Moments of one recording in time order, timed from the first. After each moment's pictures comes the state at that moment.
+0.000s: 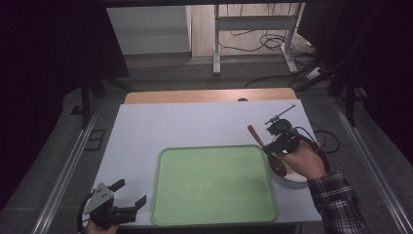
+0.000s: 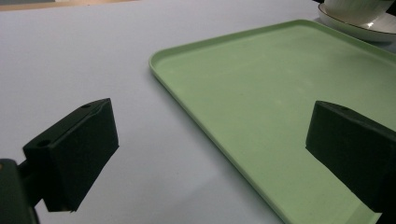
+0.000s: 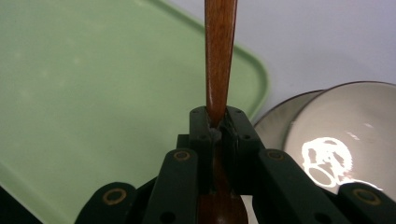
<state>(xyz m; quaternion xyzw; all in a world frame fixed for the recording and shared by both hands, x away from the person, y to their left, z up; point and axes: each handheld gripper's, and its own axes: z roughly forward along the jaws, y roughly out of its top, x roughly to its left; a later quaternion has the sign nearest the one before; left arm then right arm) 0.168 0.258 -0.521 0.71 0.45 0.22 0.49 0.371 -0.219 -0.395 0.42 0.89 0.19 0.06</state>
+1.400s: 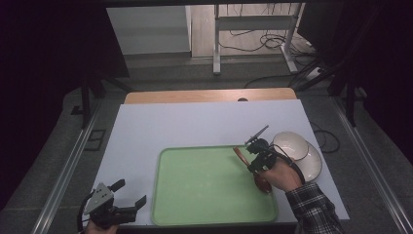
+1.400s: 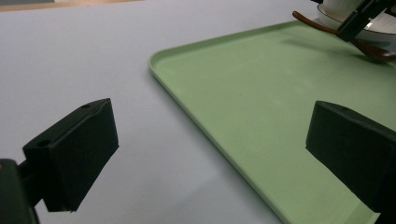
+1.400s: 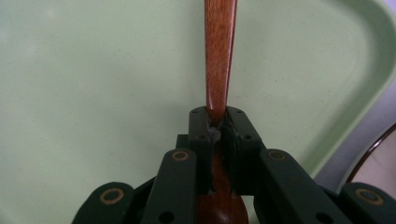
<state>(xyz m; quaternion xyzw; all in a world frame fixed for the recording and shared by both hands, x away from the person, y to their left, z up) 0.168 0.258 -0.521 0.71 0.45 0.22 0.50 0.365 -0.182 -0.473 0.42 0.90 0.13 0.02</state>
